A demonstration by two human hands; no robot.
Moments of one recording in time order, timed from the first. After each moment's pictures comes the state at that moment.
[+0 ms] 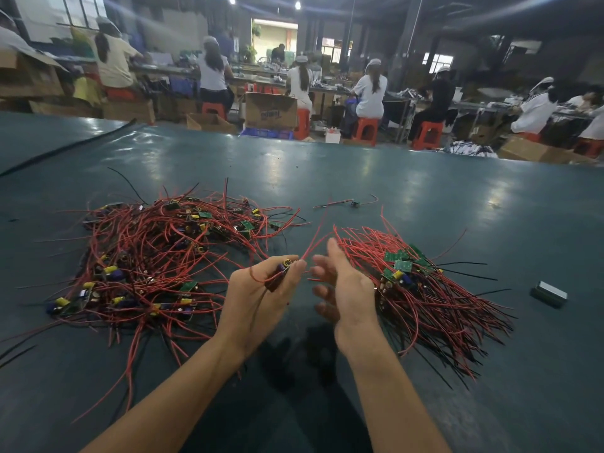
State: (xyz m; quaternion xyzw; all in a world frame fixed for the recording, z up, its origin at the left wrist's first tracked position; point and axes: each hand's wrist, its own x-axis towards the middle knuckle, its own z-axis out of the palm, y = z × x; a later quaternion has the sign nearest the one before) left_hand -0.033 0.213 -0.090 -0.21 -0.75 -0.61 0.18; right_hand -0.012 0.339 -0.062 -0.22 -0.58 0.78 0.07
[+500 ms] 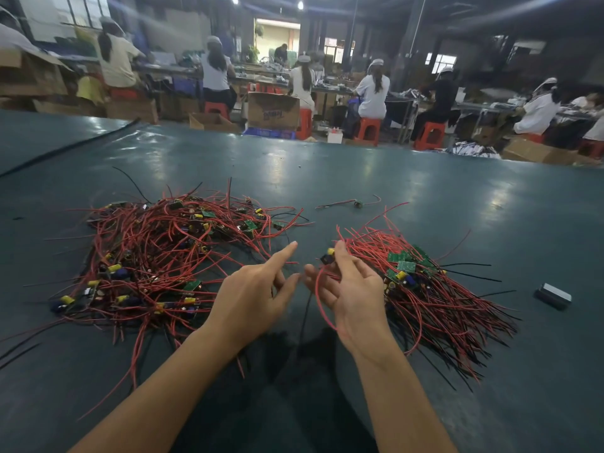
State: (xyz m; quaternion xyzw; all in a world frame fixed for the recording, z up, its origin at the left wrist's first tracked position) left_hand -0.039 0.195 -0.080 -0.28 -0.87 -0.34 0.22; right_hand -0.009 0.336 -0.056 -0.15 -0.46 0.86 0.13
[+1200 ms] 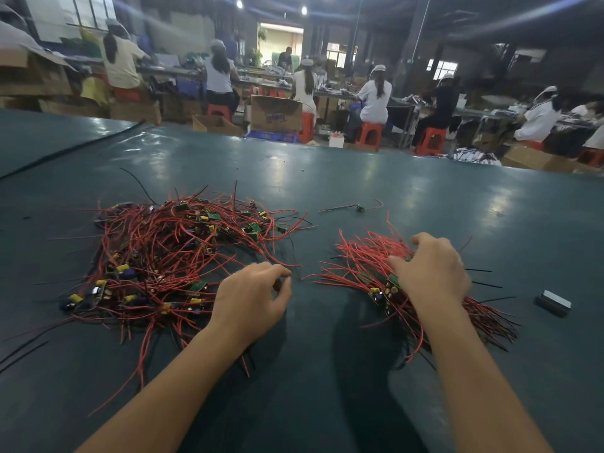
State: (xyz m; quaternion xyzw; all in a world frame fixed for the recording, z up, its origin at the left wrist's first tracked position) left_hand -0.048 0.191 -0.093 -0.23 -0.90 -0.26 0.27; right_hand -0.023 0.429 -0.026 -0.29 -0.92 0.14 0.21
